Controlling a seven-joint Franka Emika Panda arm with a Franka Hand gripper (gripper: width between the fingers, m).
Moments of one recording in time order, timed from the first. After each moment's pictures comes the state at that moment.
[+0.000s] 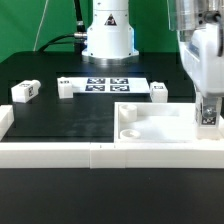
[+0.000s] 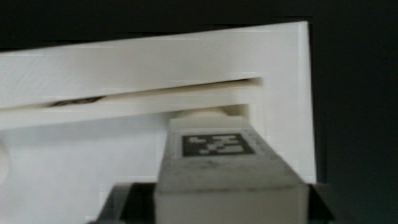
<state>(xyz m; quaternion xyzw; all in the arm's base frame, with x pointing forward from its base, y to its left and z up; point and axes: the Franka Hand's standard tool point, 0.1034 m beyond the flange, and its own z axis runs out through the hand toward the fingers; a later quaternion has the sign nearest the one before) 0.636 0.116 0.067 -0.63 0.77 0.01 0.09</state>
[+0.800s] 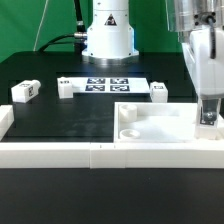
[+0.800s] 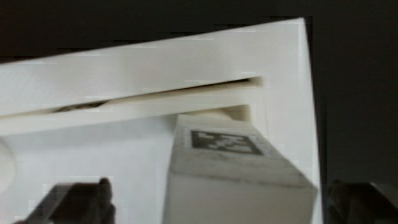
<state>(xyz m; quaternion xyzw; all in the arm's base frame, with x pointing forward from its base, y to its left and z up) 0.635 0.115 0.068 -0.66 0.75 0.02 0.09</state>
